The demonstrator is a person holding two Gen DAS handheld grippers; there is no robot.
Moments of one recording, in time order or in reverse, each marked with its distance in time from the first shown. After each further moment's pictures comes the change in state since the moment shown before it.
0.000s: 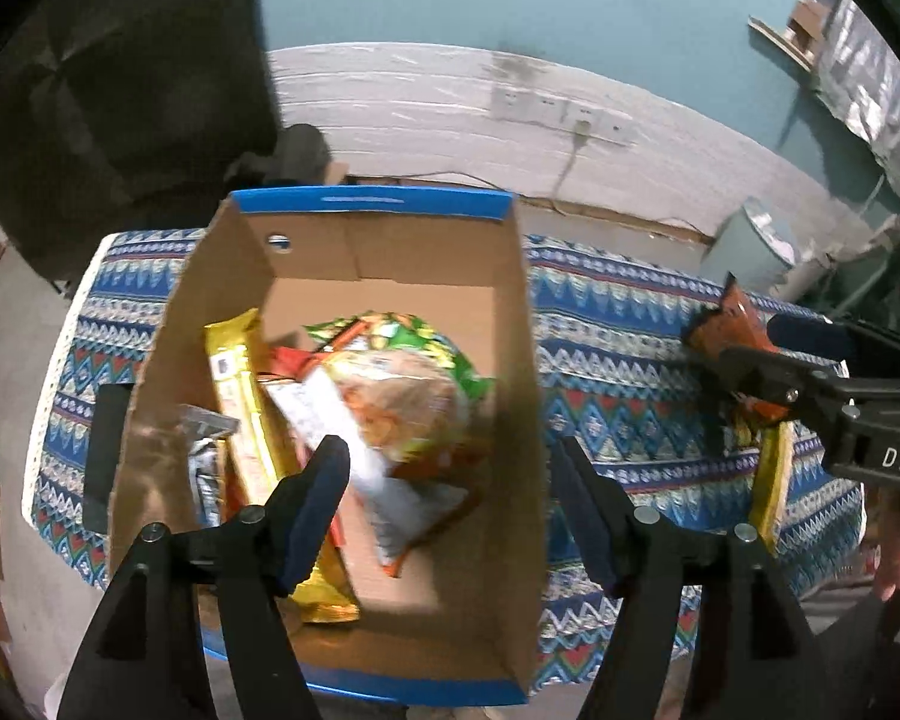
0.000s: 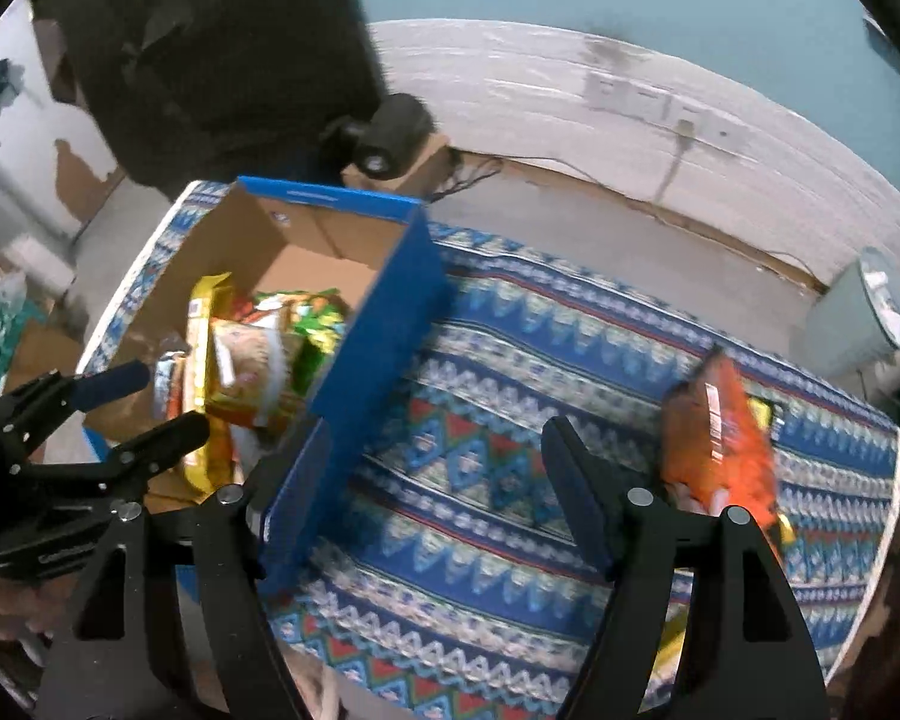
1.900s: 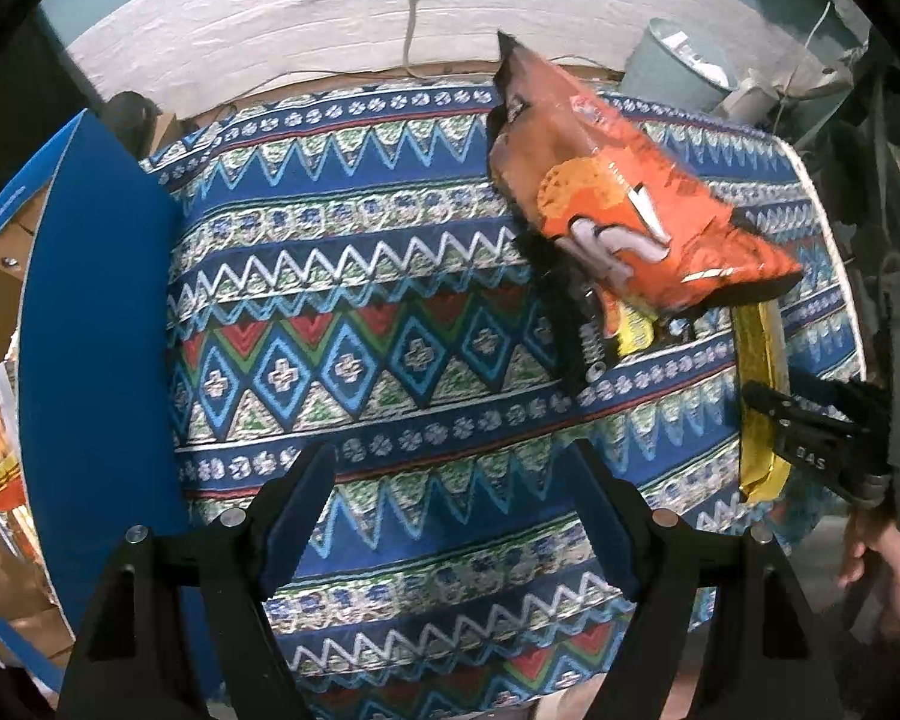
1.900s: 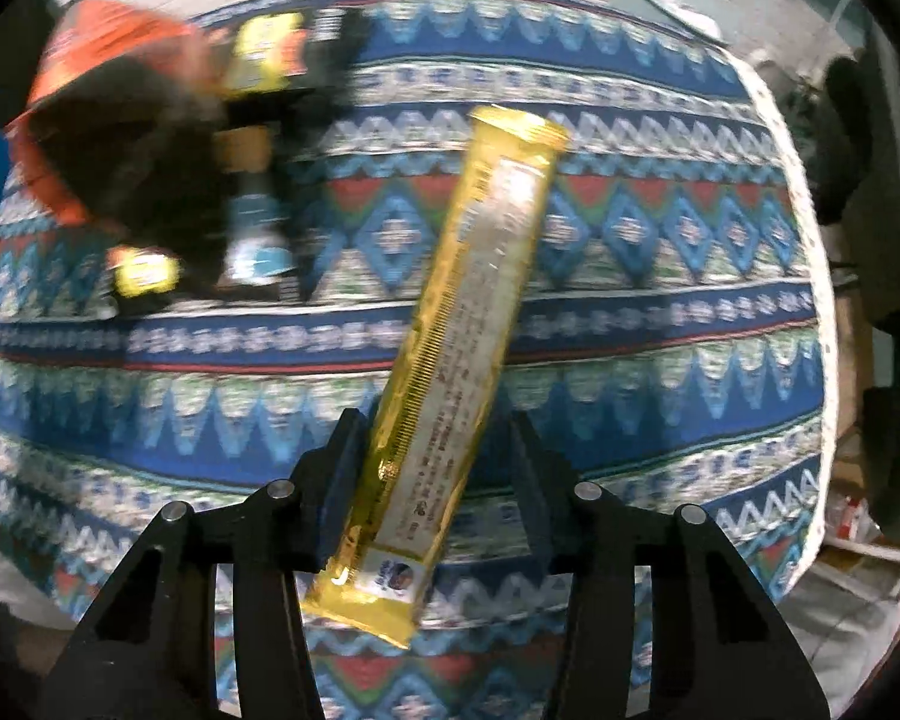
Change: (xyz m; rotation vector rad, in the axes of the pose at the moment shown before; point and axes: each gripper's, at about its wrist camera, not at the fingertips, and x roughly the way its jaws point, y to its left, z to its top) left arm 0.112 -0.191 -0.016 0.220 0.286 -0.082; right arm 0.025 -0.237 -0.209 0.393 0.266 -0.333
